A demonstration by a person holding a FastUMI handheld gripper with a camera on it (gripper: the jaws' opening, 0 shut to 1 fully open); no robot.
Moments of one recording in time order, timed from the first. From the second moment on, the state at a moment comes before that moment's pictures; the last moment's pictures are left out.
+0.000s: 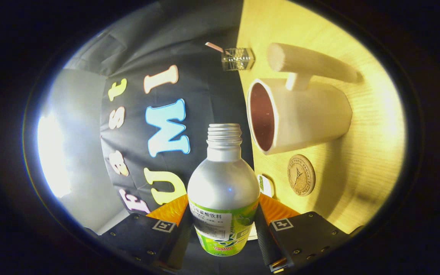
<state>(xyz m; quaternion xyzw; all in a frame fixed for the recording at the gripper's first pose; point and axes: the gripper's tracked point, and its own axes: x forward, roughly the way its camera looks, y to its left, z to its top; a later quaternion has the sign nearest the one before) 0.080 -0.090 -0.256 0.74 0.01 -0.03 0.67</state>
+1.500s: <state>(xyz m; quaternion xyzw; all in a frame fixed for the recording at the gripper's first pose) 0.134 -0.052 -0.211 -0.15 0.05 -0.11 0.98</state>
